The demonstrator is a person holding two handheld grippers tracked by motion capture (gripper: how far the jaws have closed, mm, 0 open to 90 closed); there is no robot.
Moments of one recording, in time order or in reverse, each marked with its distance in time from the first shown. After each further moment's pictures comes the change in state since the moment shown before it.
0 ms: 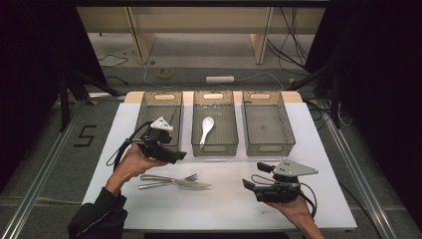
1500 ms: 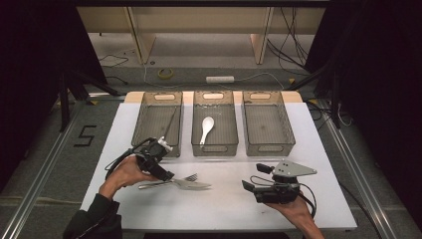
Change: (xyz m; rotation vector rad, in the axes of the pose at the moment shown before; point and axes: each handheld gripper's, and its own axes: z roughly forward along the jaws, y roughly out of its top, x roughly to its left) left arm 0.009 -0.043 0.033 0.340 0.012 0.075; right arm 0.001 -0.001 0.001 0.020 0.004 -0.008
